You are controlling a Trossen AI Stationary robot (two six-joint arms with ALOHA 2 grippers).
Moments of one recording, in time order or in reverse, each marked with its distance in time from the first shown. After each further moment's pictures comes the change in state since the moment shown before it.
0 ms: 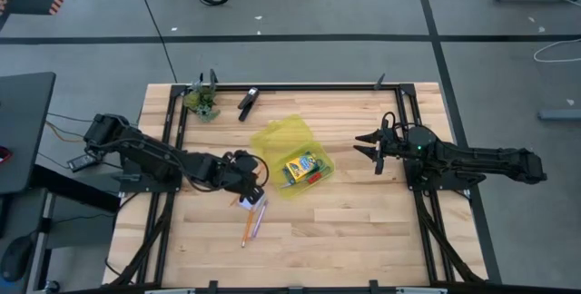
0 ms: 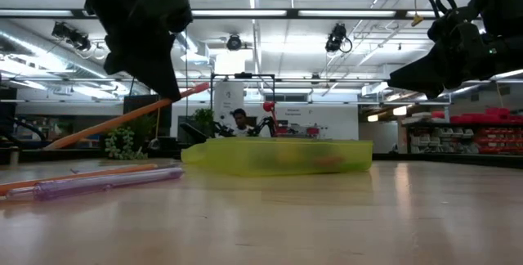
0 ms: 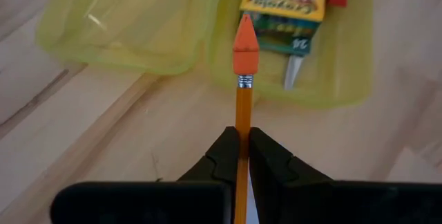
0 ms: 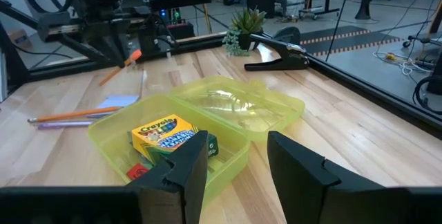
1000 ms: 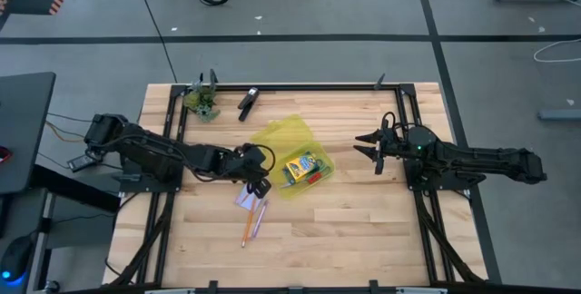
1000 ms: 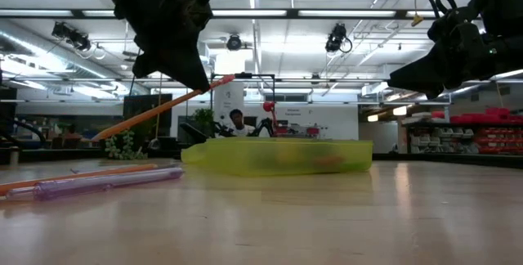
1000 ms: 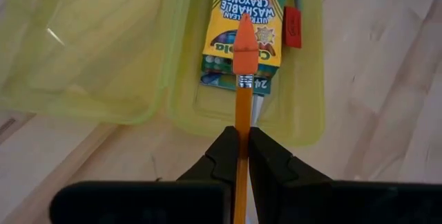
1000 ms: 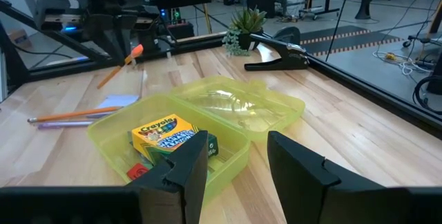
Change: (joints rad) left arm 0.101 0.000 0.001 0.169 0.113 0.124; right arm 0.000 0.000 0.000 -0.001 0.000 0.000
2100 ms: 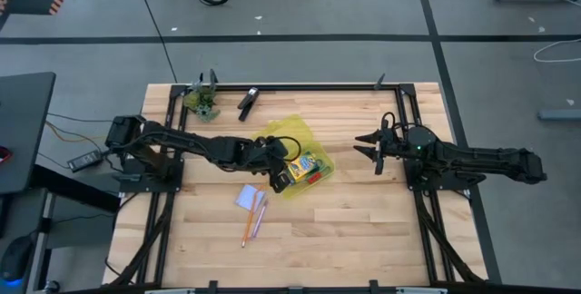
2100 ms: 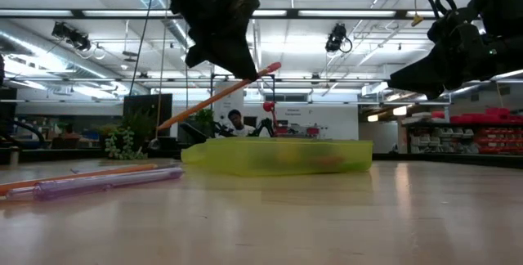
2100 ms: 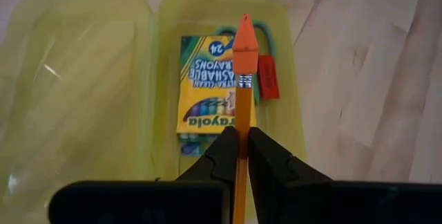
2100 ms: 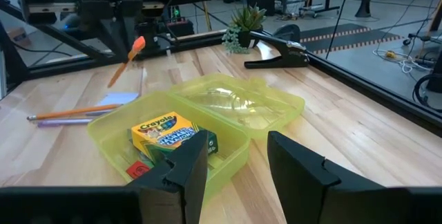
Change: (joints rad) left arm 0.091 0.188 0.259 -0.035 0.062 0.241; right arm 0.000 0.000 0.000 -0.008 0.000 0.000
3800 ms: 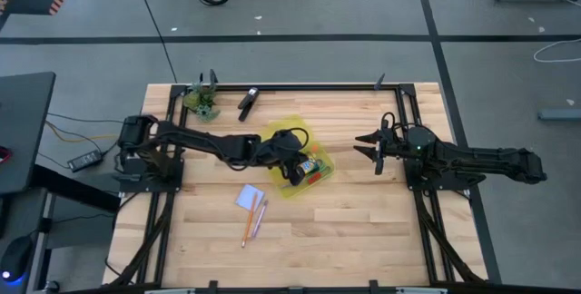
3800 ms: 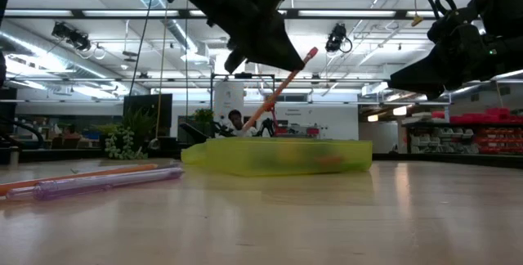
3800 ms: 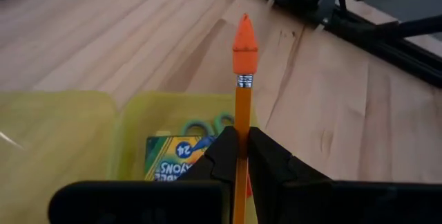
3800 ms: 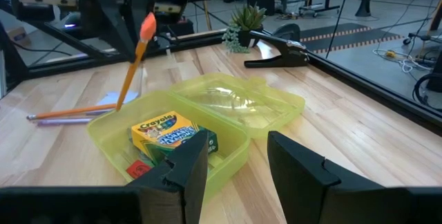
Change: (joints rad) left arm 0.058 0.098 0.005 0.372 0.011 0.081; right arm 0.000 0.000 0.000 -0.002 0.000 0.000
